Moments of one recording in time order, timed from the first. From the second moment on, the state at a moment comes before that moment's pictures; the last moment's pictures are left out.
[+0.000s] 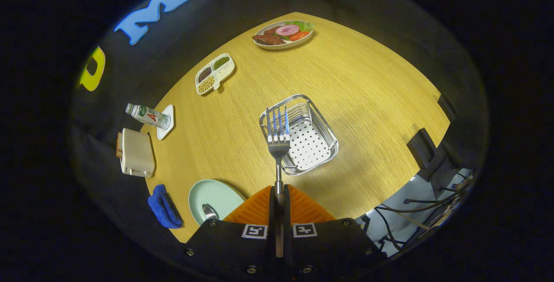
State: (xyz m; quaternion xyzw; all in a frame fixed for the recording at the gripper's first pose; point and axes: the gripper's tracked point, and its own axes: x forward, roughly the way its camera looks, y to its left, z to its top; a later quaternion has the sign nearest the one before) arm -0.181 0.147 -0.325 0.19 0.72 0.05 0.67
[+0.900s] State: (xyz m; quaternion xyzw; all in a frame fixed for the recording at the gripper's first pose) arm -0.182 0.128 -0.332 0.19 0.74 0.04 0.64
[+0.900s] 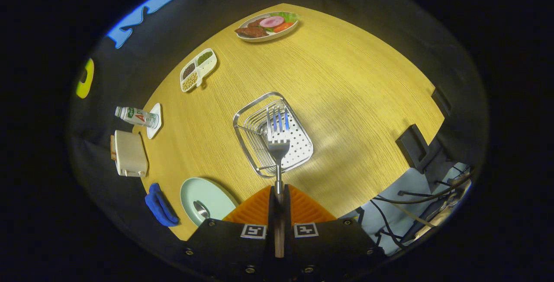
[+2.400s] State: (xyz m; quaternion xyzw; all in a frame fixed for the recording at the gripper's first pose) arm -0.192 0.154 -0.303 0.19 0.72 0.05 0.66
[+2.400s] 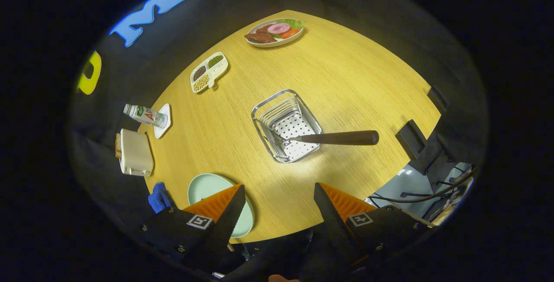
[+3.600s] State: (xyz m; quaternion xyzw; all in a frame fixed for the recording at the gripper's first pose) arm -0.346 0.351 -0.315 0.03 0.81 0.29 0.50
